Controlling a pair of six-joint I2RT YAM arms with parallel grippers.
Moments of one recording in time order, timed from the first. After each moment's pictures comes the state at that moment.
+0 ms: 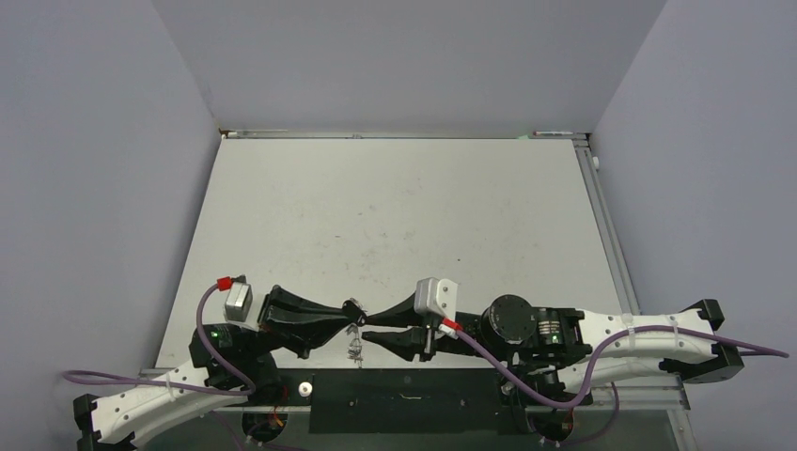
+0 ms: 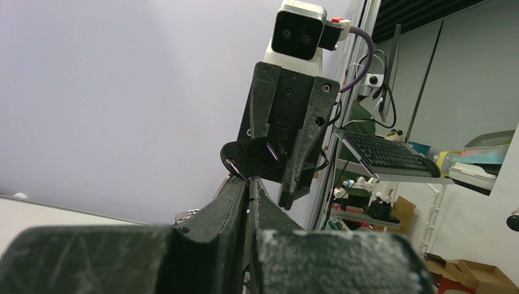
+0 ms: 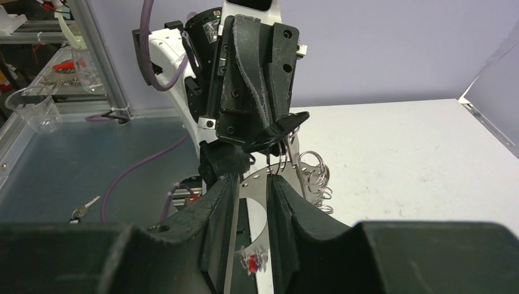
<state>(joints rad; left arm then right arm) -1.12 0.27 0.27 0.73 0.23 -0.55 1.58 0.94 0.97 0.03 0.12 -0.04</state>
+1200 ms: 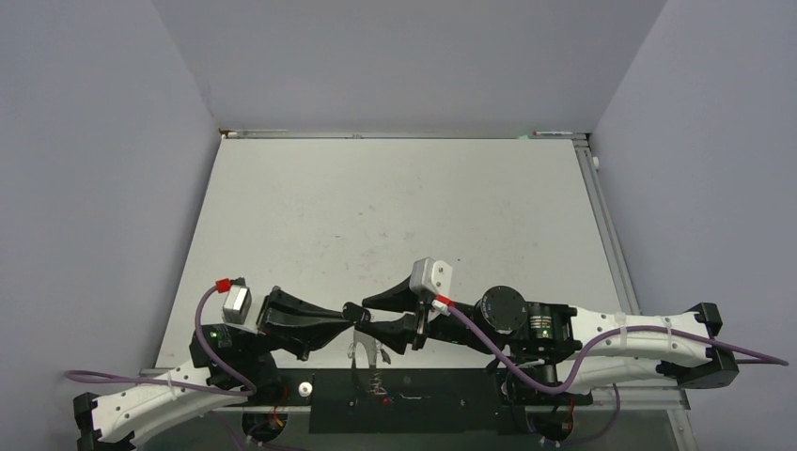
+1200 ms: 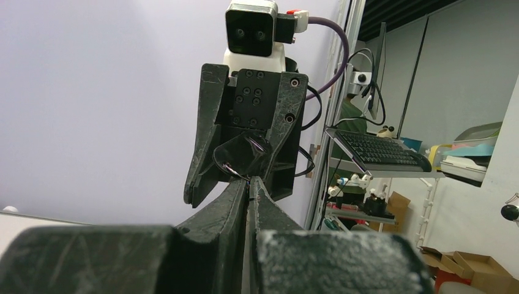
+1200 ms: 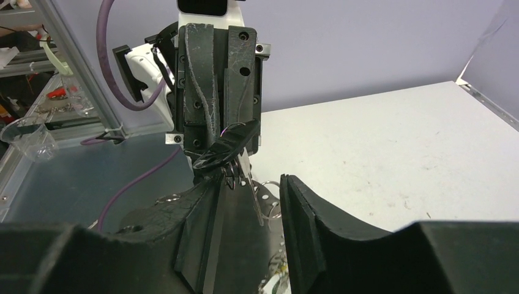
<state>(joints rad) -1.12 0.29 0.26 0.79 0.26 -0.55 1.50 0.98 0.97 0.08 0.12 0.05</state>
